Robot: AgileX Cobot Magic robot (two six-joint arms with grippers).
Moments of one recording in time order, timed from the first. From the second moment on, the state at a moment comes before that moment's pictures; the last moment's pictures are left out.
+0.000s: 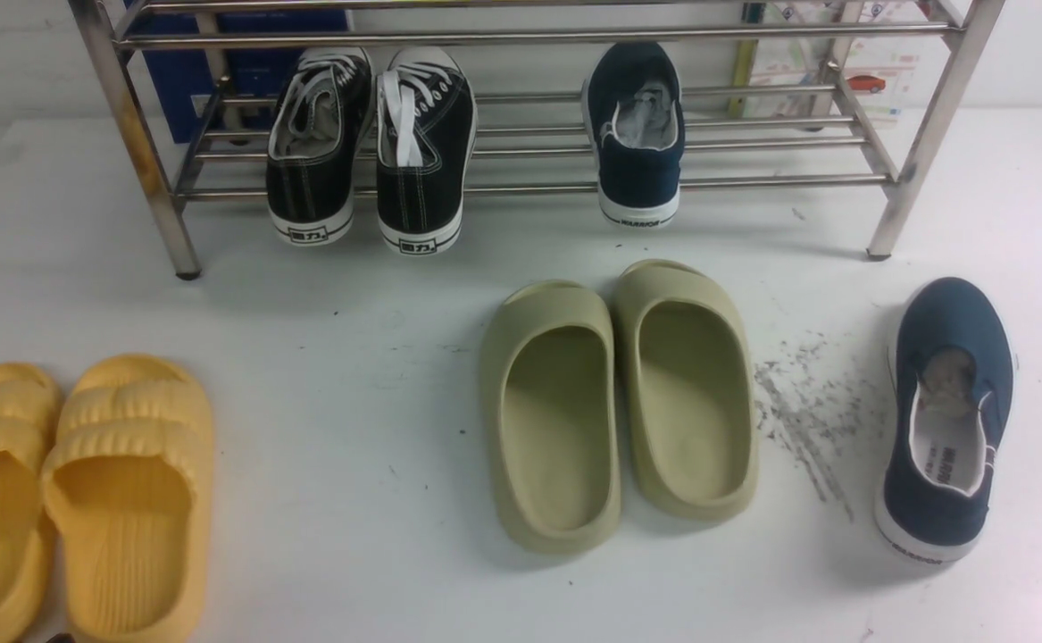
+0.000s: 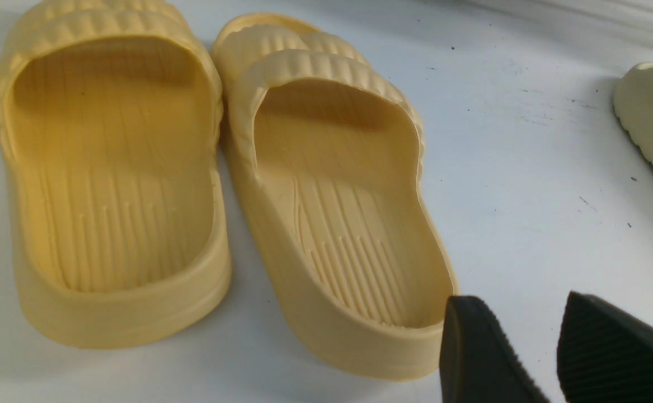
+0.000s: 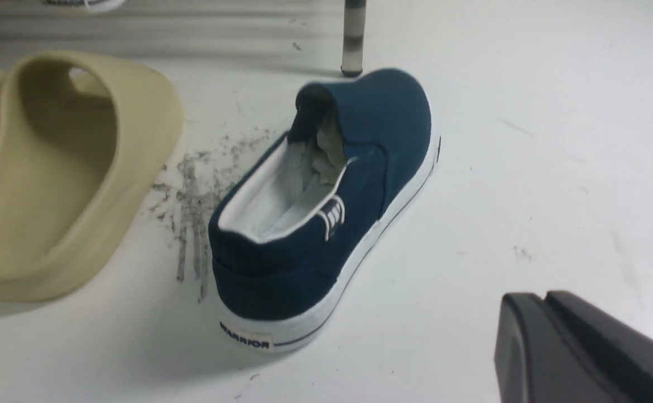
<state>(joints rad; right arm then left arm) -0.03 0.02 -0.11 0.02 0.45 0.02 -0.08 -0.01 0.03 0.01 0.41 -0.28</state>
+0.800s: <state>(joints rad) -0.01 0.61 -0.49 0.22 0.50 0.02 -0.08 -0.01 0.03 0.01 0.41 -0.28</state>
